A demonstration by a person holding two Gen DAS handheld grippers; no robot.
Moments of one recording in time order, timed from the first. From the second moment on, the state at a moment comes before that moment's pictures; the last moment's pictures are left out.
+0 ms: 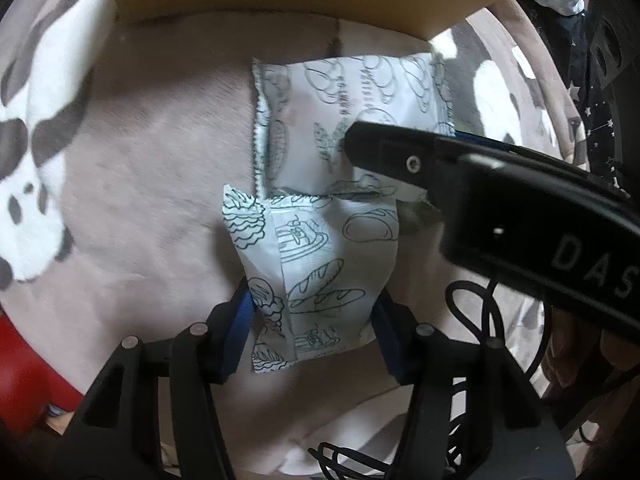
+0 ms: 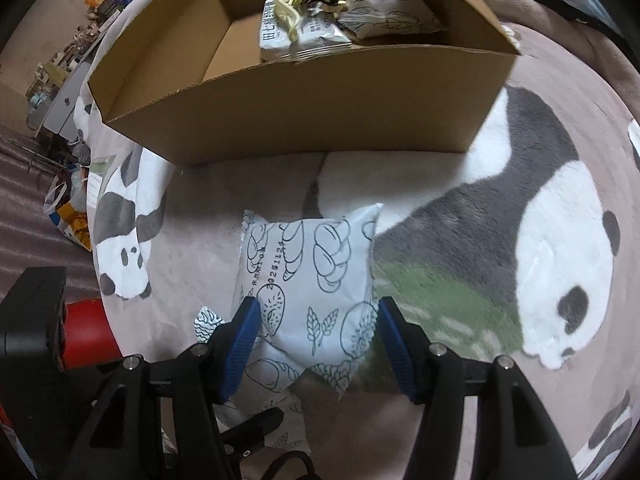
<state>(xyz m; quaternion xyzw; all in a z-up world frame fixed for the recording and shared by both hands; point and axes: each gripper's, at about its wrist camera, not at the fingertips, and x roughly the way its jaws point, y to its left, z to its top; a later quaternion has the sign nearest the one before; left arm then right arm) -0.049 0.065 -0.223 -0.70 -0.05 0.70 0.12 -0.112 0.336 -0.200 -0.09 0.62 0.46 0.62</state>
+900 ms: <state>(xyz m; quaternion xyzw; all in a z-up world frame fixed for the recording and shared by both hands) -0.063 -0.014 -0.205 -0.69 -0.04 0.72 0.04 -0.114 0.346 -0.198 -0.01 0.64 0.45 0.63</state>
